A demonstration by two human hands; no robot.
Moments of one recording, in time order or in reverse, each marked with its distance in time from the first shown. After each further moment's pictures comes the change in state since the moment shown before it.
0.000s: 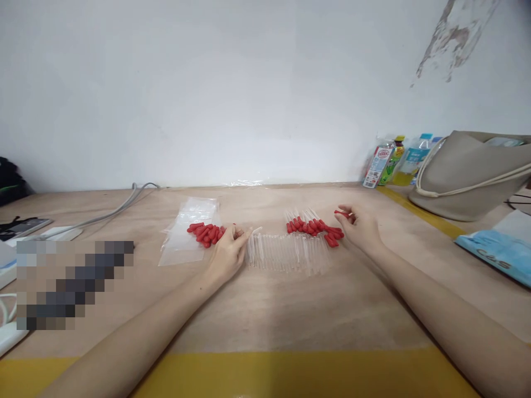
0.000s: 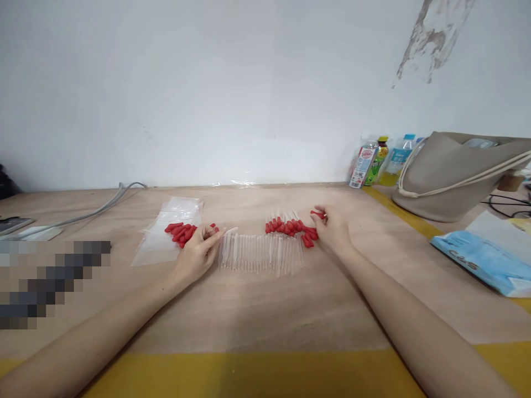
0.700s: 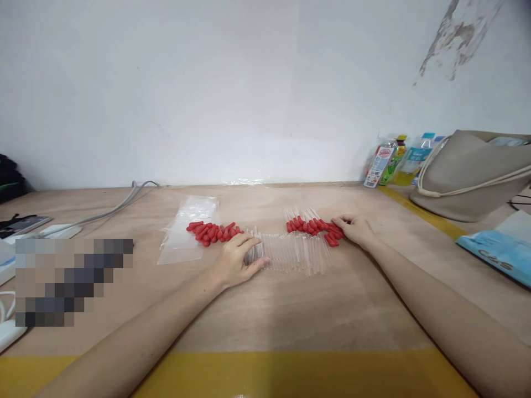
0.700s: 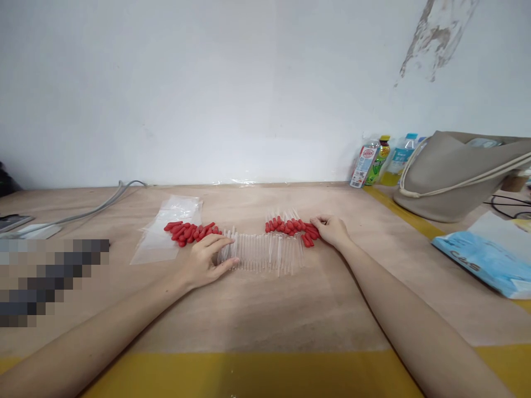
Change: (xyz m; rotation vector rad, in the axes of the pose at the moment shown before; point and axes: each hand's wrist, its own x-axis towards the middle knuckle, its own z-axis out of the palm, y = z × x) left_hand -0.002 0.016 -0.001 -0.179 -0.067 0.038; right_hand 0.009 0.049 0.022 0.097 -0.345 0.284
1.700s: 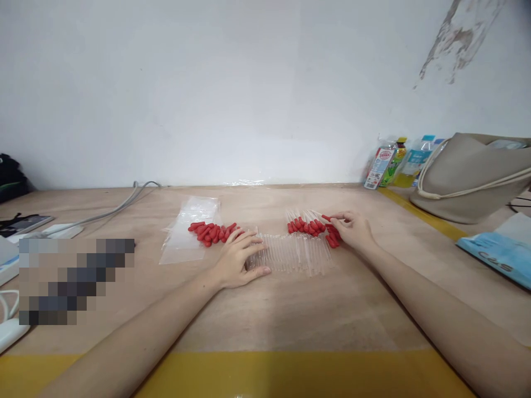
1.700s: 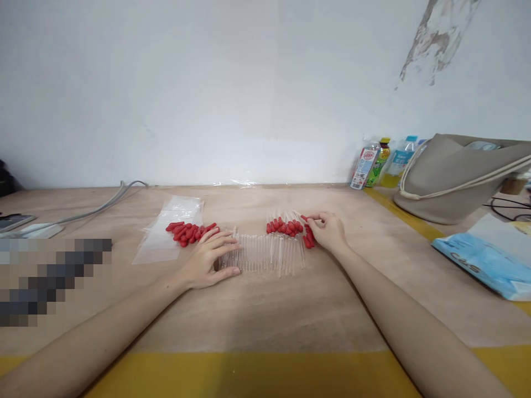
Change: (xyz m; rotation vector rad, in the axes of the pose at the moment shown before) left_hand 0.001 -0.002 -0.009 0.075 -0.260 0.036; right_hand -0.013 -0.023 0.004 -0.115 0.230 -0.236
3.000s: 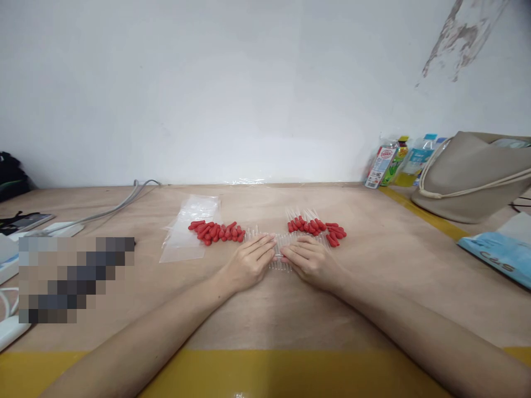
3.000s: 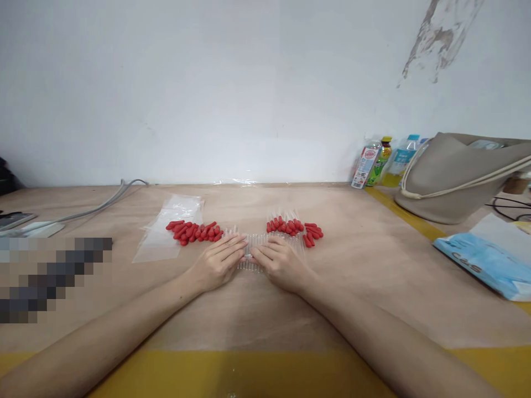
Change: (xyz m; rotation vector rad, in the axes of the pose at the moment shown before) left_hand 0.011 0.018 0.018 0.250 0.284 0.342; right_hand -0.069 -0.113 0.013 -0.059 -0.086 -1.024
